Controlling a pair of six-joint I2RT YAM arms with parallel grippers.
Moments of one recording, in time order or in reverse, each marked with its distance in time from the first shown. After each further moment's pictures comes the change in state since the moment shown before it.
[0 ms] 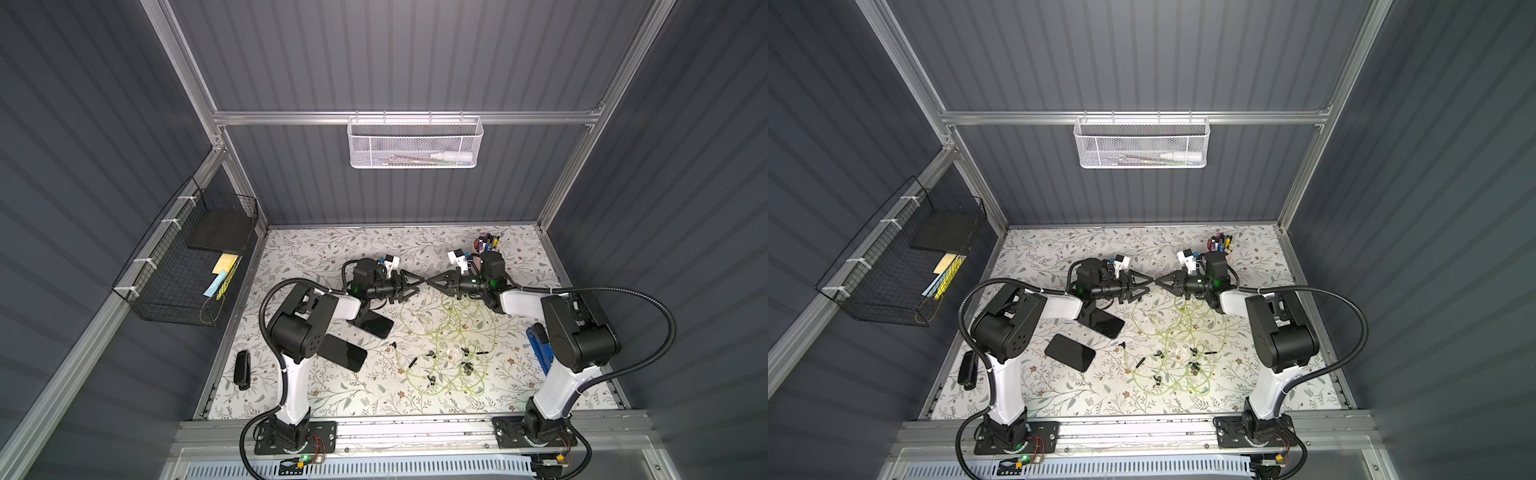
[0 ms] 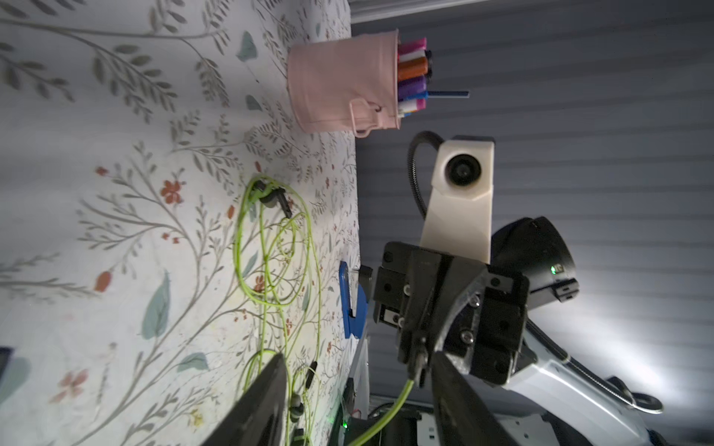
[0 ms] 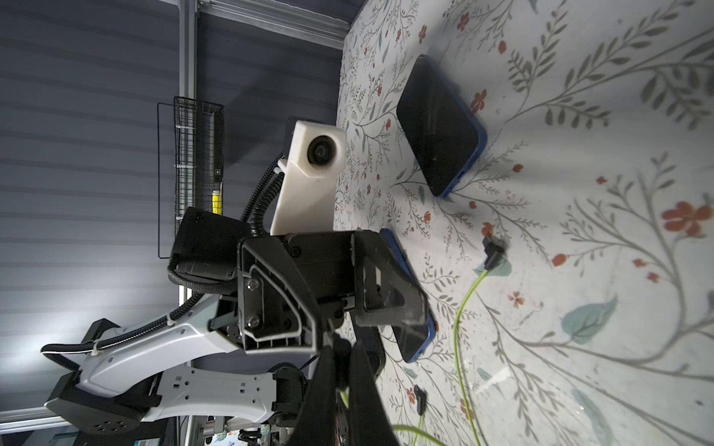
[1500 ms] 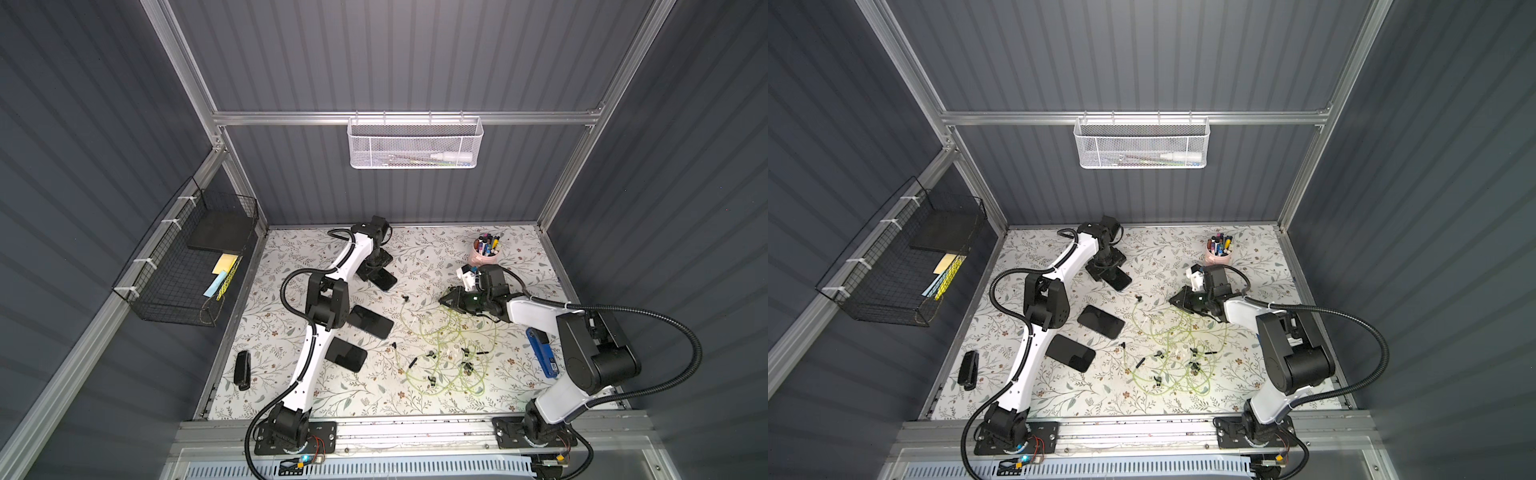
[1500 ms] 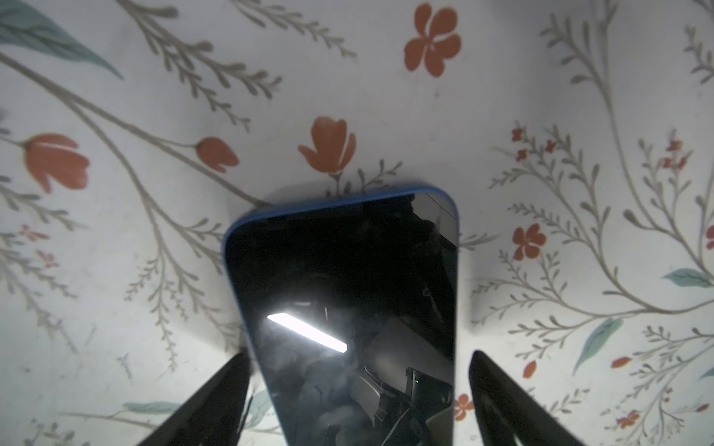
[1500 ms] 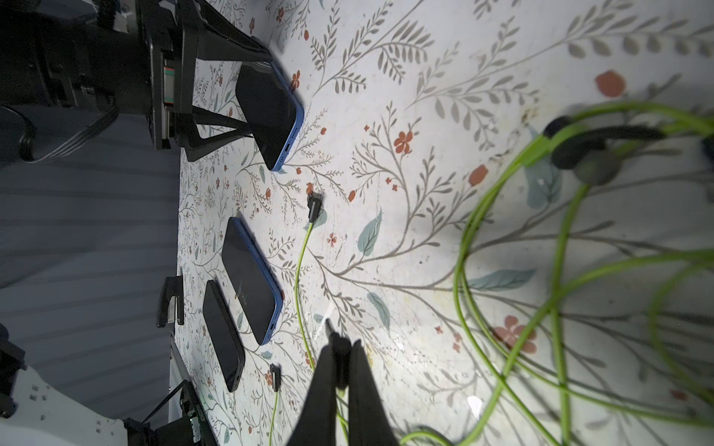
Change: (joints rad) left arm 0.069 0.637 1.490 -1.947 -0.880 0.179; right arm 0.030 -0.146 -0.090 -0.422 0.396 -0.376
